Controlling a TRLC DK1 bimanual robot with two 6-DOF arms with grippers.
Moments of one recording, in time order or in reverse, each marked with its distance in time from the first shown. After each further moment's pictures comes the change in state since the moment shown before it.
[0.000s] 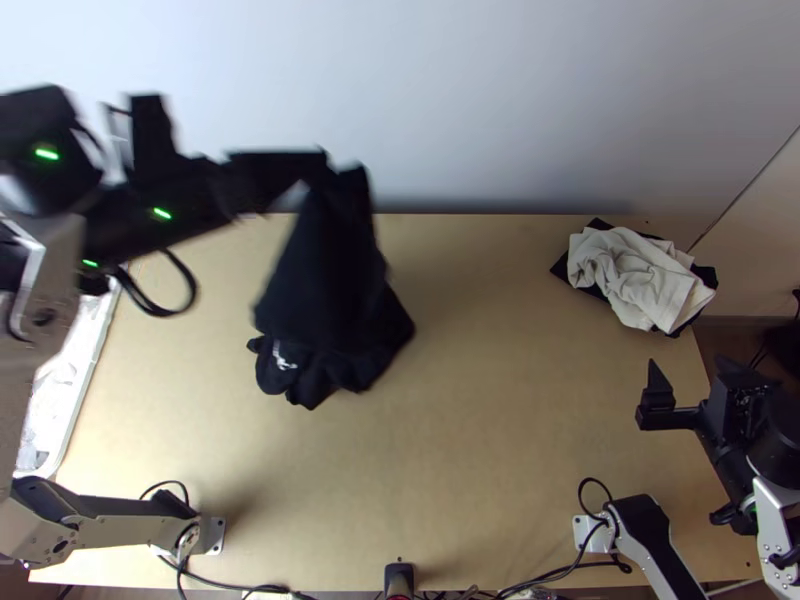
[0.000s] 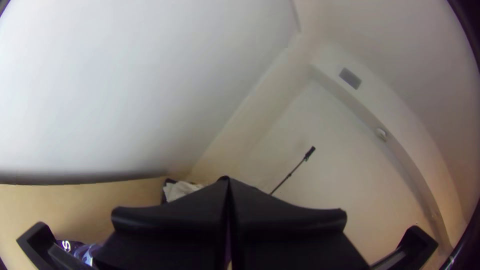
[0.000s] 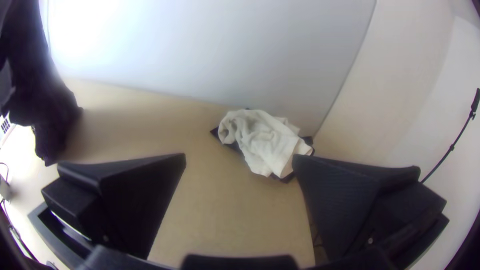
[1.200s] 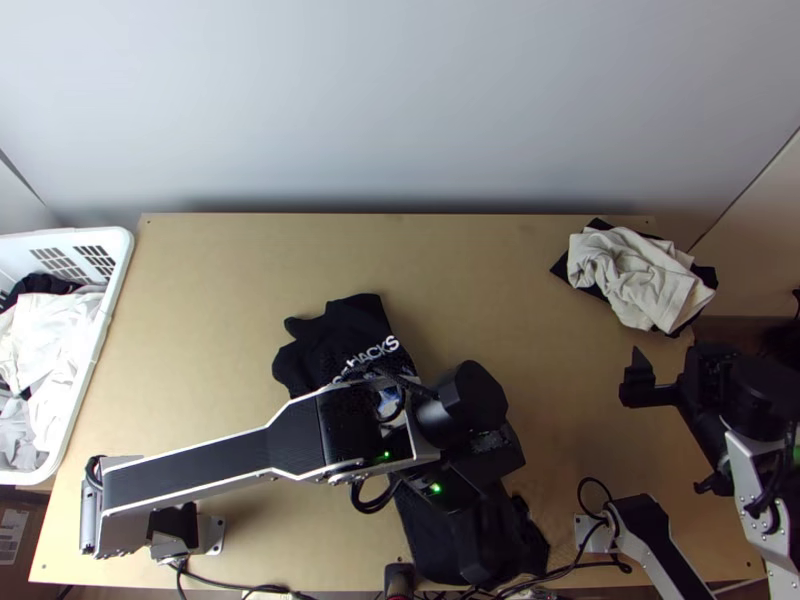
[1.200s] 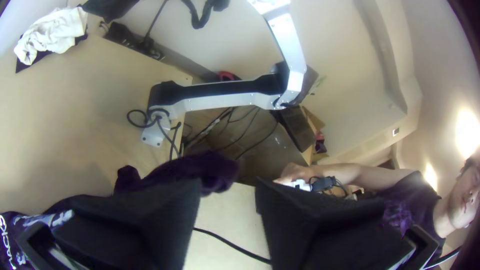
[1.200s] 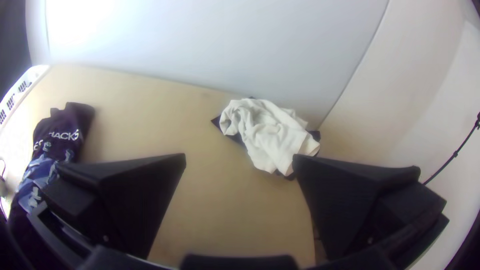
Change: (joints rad) left arm -0.747 0.276 -0.191 -0.222 0.200 0.324; right arm -0.013 0.118 -0.036 0.067 -0.011 -0.023
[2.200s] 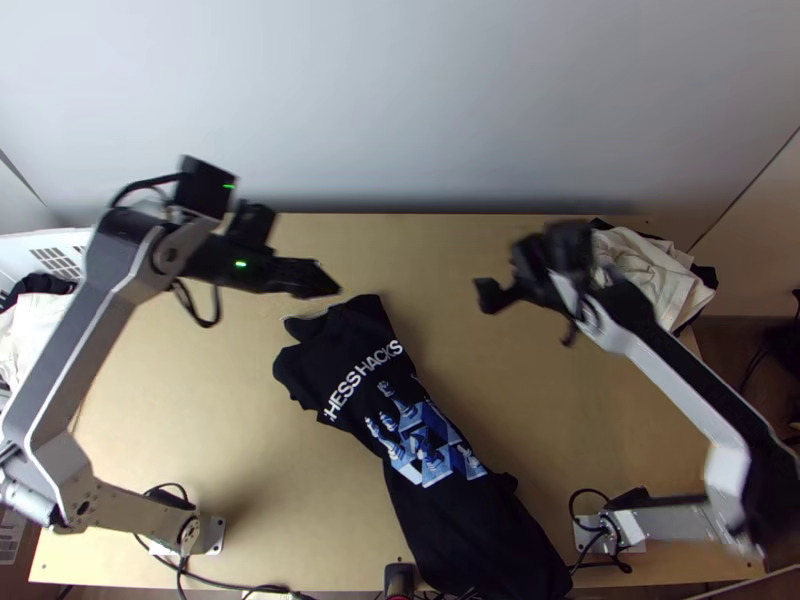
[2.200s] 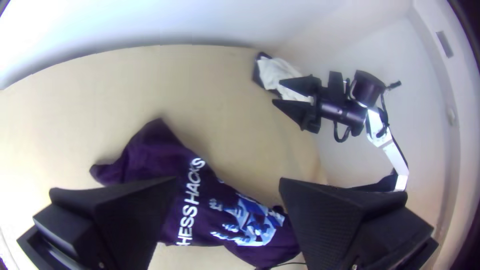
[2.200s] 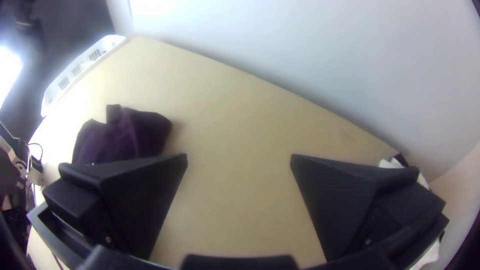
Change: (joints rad) left arm 0.953 -0.180 -0.178 -0.237 -0.066 0.086; right arm 0.248 0.889 0.256 0.471 -0.357 0.024
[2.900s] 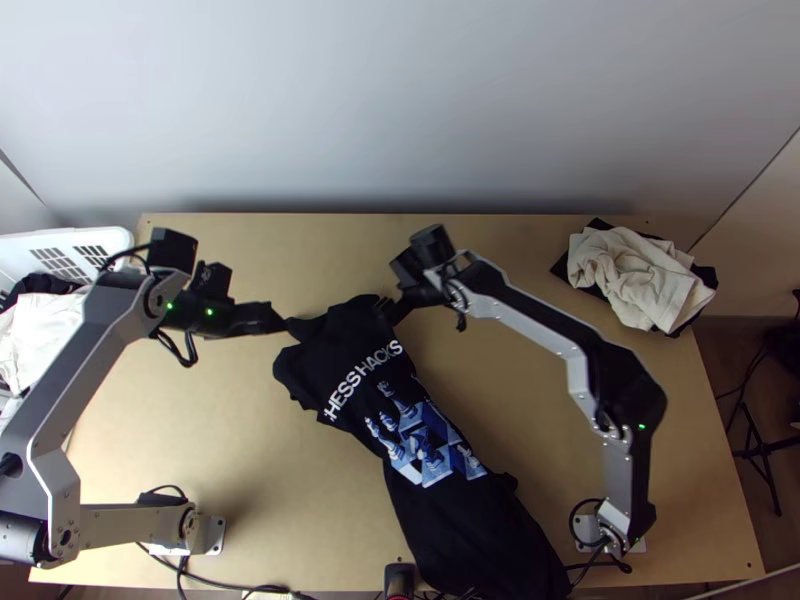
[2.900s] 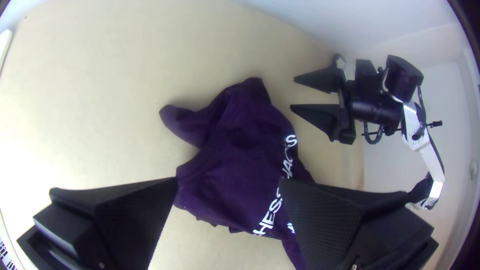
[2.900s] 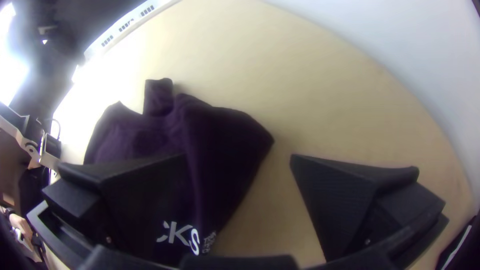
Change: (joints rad) left arm 0.244 -0.138 -0.570 0.228 -0.085 0.064; right arm 0.244 0.570 0.391 0.025 -0.158 0.039
